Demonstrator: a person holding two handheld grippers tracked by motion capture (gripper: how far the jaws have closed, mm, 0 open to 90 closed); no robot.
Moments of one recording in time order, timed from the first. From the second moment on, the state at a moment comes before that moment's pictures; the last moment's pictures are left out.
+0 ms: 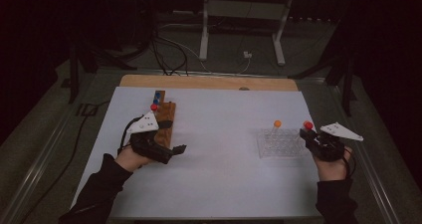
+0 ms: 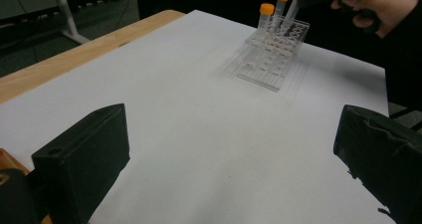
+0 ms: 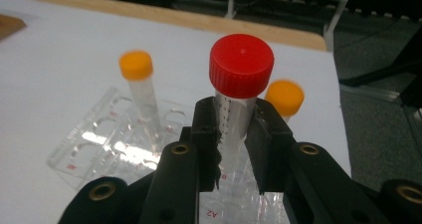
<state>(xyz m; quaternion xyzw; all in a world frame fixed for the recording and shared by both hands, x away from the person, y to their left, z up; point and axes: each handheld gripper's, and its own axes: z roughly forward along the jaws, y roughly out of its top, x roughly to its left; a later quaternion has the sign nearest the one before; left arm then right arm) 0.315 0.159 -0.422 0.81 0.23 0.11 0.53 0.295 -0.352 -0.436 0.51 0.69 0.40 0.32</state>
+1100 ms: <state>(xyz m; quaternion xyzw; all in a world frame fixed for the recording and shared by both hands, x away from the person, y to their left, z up) 0.312 0.138 -0.417 0.82 0.20 0.08 0.53 0.279 -0.262 -0.421 0.39 0.77 0.44 0.25</state>
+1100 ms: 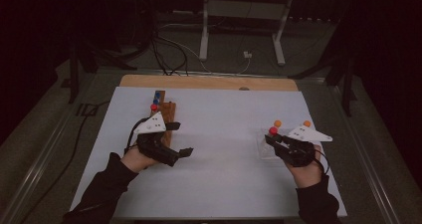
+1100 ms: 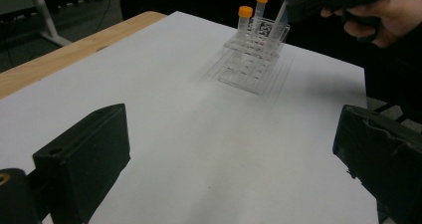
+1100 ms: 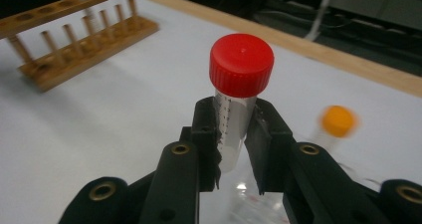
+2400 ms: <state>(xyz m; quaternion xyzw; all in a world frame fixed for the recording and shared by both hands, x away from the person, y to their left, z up) 0.312 0.047 -0.427 0.84 0.11 0.05 0.53 0.273 -0.181 -0.449 0.30 0.84 0.43 0.16</state>
